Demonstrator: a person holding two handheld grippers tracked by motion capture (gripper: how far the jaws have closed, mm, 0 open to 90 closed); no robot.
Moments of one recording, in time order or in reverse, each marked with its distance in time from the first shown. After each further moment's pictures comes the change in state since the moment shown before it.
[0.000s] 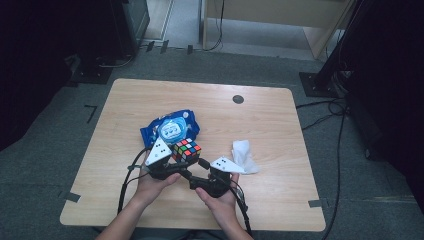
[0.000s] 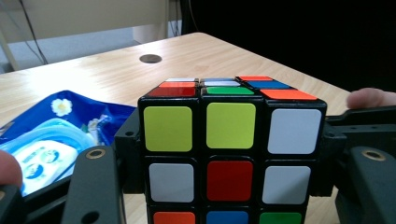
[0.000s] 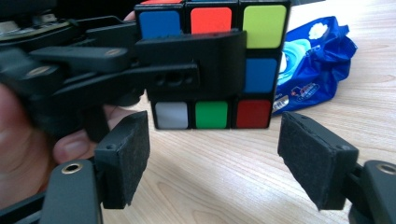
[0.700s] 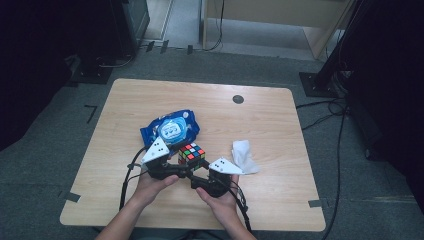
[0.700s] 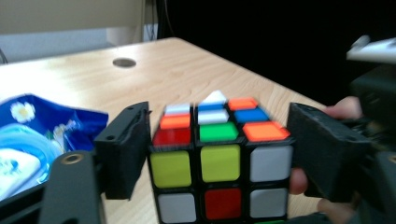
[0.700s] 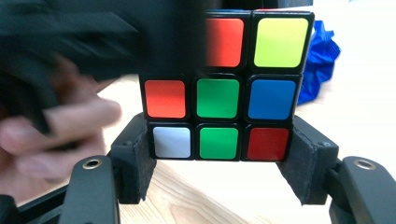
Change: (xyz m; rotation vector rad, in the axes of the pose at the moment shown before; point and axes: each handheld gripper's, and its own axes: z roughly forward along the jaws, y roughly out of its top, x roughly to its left) left arm 0.008 0.007 -0.011 -0.058 -0.117 -0.047; right arm -0.005 -0.005 0.001 0.017 -0.045 -0.081
